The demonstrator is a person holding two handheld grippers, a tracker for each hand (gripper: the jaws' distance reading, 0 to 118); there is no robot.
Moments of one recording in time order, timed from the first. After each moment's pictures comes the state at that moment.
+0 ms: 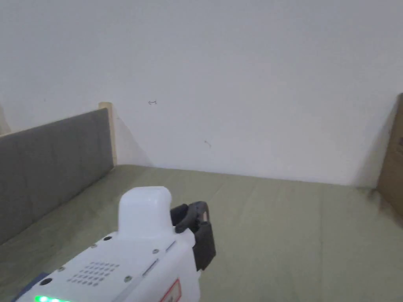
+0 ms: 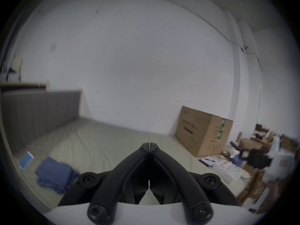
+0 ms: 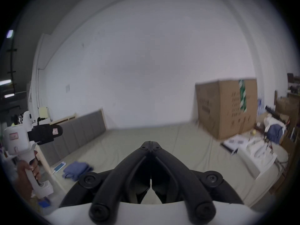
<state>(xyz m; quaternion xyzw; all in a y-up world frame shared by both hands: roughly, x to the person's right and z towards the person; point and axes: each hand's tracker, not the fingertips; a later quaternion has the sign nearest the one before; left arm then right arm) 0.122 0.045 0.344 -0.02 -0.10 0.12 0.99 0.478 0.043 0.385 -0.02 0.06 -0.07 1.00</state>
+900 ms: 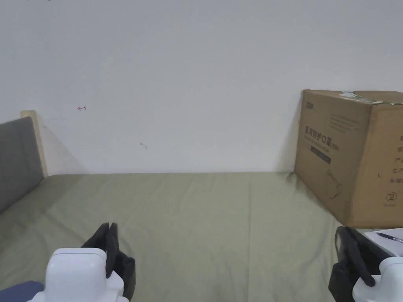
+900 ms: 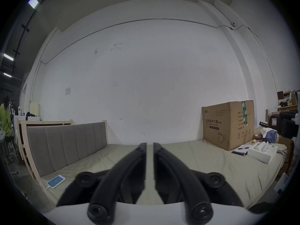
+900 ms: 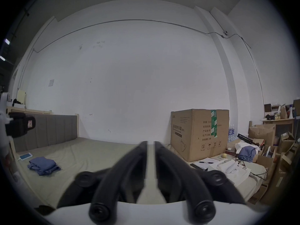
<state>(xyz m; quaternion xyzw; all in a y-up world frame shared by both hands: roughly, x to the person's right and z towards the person) 0.151 -0.028 0.390 0.06 0.01 -0.02 1.00 0.454 -0.036 0.419 0.07 -0.07 0.03 0.99</state>
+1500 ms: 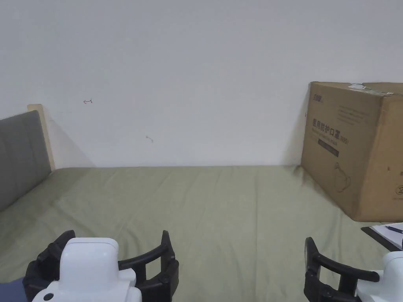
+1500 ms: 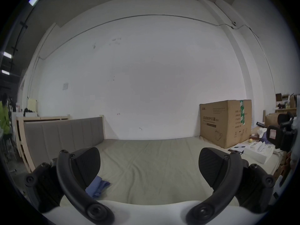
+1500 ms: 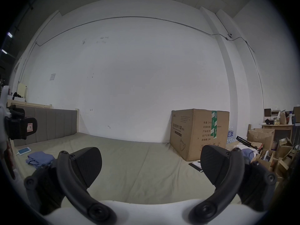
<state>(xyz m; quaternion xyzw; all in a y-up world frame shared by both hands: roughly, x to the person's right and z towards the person) 0.148 -0.028 0.388 0.03 0.00 -0.01 1.00 0.442 -0.038 0.419 0.06 -0.07 0.05 0.99</state>
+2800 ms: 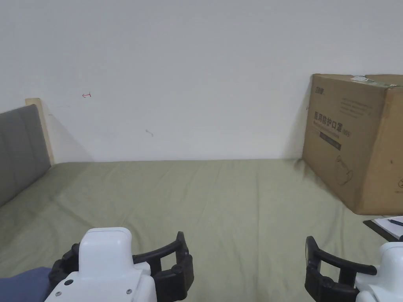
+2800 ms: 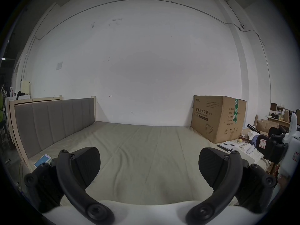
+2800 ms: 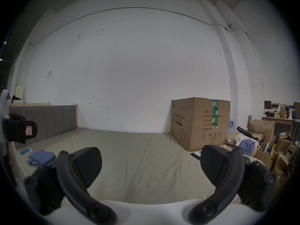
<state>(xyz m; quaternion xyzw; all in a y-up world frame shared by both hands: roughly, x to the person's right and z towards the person) 0.154 -0.028 0.372 -0.05 -0.04 0.04 1.00 0.443 -0.044 0.403 0.02 -0.07 0.03 1.00</state>
